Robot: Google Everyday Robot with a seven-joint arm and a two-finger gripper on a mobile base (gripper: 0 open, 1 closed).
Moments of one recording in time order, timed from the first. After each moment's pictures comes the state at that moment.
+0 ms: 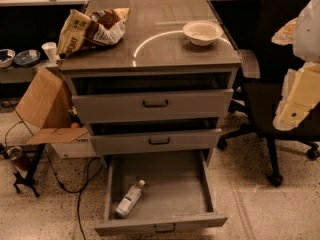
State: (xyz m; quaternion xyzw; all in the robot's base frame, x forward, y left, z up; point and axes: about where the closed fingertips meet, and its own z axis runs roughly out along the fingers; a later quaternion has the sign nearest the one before) arm 0.439 -0.215 0.982 -0.60 0.78 -0.04 0.17
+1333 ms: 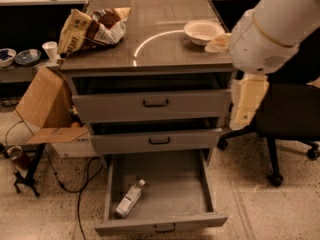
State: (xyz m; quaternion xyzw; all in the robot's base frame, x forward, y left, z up) arm 0.475 -0.132 0.940 -0.74 0.64 0.01 0.20
